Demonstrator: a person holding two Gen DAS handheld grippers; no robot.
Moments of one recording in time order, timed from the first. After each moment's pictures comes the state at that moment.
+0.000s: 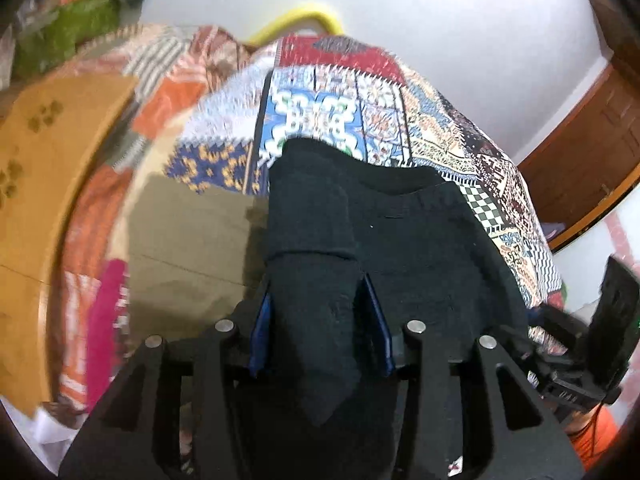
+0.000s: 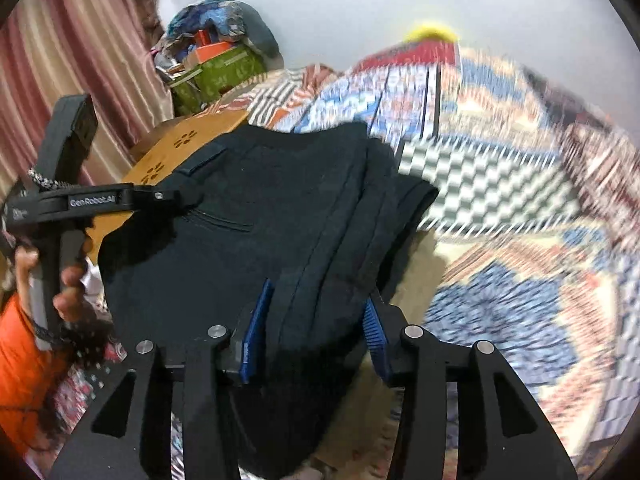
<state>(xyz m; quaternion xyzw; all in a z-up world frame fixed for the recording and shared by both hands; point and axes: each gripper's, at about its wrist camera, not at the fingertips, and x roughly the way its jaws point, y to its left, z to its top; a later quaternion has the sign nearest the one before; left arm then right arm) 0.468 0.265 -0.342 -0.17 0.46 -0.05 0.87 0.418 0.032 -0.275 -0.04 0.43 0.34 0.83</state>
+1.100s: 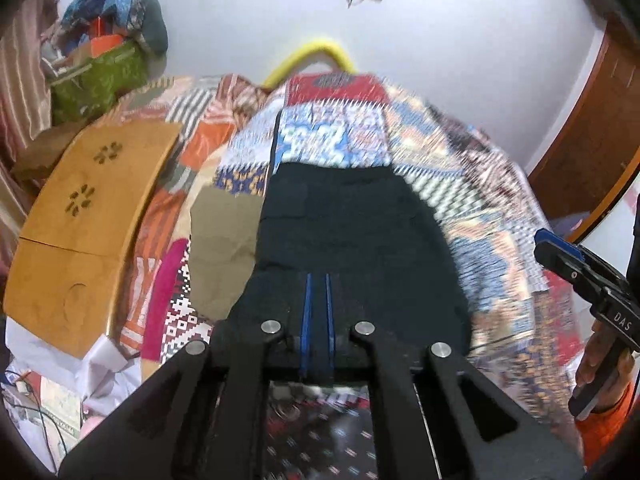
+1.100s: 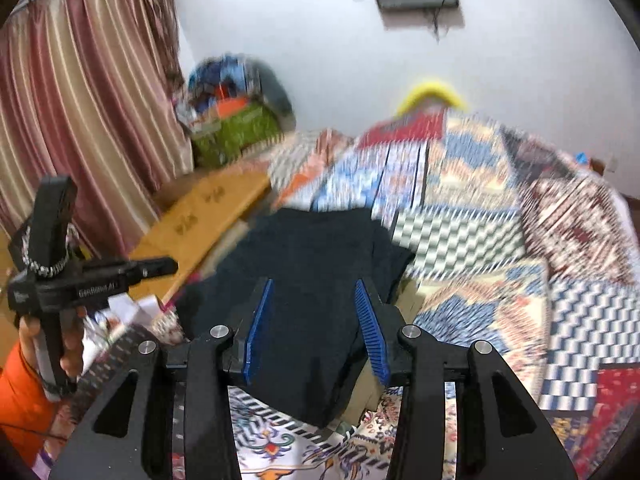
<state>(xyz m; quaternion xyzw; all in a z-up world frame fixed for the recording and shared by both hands) 0.374 0.219 -0.258 -0.11 0.42 0.01 0.90 0.369 -0.021 -0.184 0.02 0.34 0.35 0.87</state>
